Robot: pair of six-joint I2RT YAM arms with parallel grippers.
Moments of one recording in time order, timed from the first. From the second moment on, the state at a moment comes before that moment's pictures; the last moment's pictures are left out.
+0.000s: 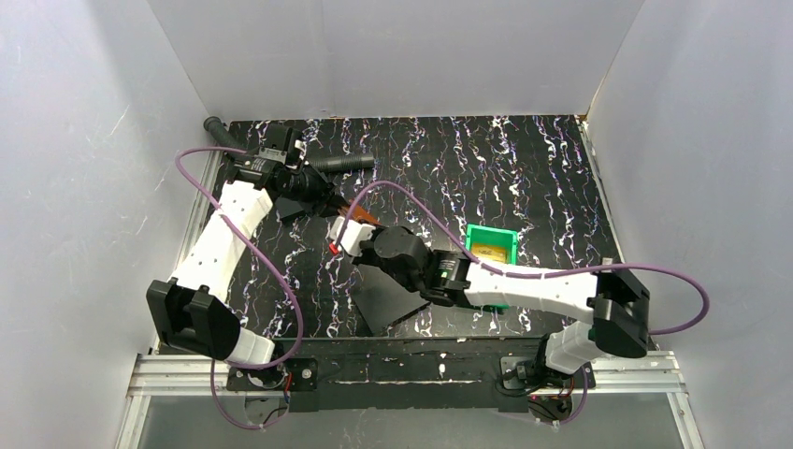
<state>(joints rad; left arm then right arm) -0.28 1.45 1.45 -1.04 0.40 -1.05 1.27 1.48 1.11 0.05 0.42 -0.47</state>
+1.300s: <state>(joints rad) -0.22 1.27 1.00 -0.11 0.80 -1.17 0.49 1.57 0.73 1.19 -0.55 1.42</state>
